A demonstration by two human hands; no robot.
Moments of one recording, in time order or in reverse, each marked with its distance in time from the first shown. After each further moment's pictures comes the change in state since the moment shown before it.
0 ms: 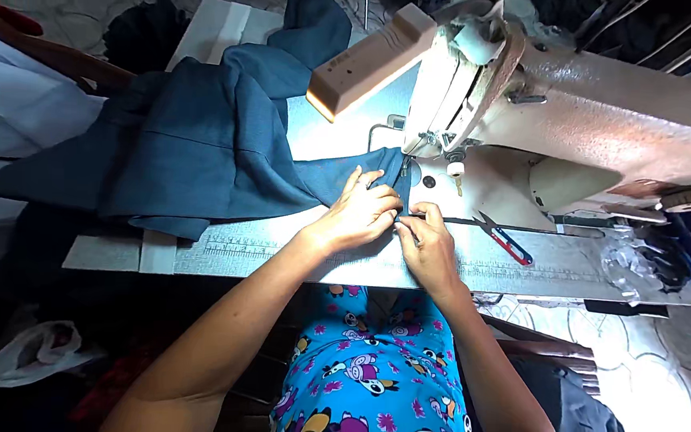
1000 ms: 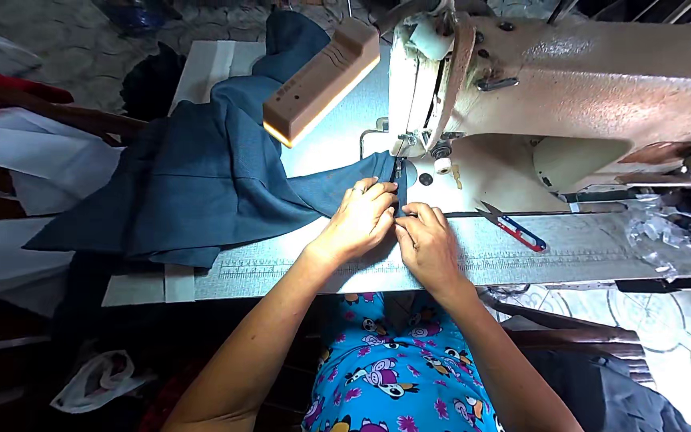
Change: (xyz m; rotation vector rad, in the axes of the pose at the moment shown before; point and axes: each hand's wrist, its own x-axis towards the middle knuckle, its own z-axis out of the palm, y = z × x) left_hand 0.005 0.014 -0.004 0.094 -0.004 -0.061; right_hand 0.002 -0.002 0.006 -0.058 0.074 -0.067
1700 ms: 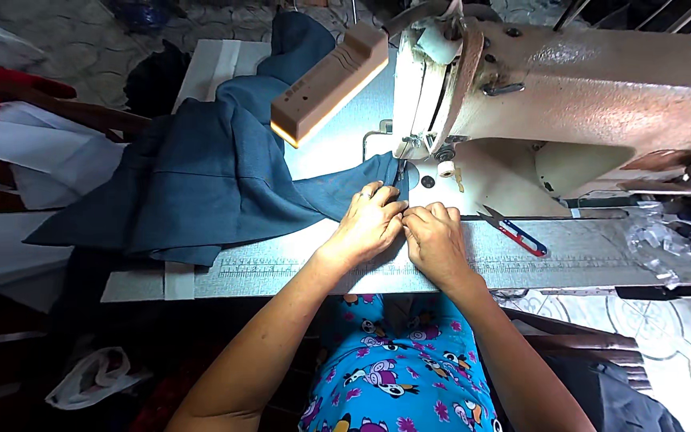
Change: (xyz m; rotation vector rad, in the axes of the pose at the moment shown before) left_hand 0.001 0.006 0.013 0.031 -0.016 -0.049; right_hand 0.010 0.014 -0.008 -0.154 -0.091 -0.136
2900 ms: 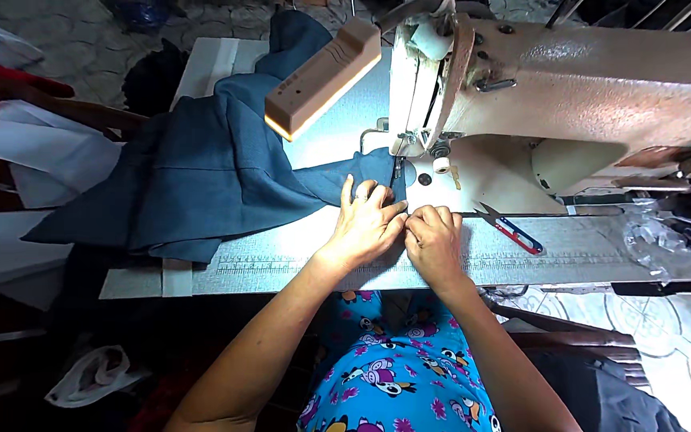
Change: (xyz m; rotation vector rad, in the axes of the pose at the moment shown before) left_hand -0.006 0.012 -0.002 0.096 0.015 -0.050; right_hand -0.013 -0.004 0.009 0.033 0.130 0.123
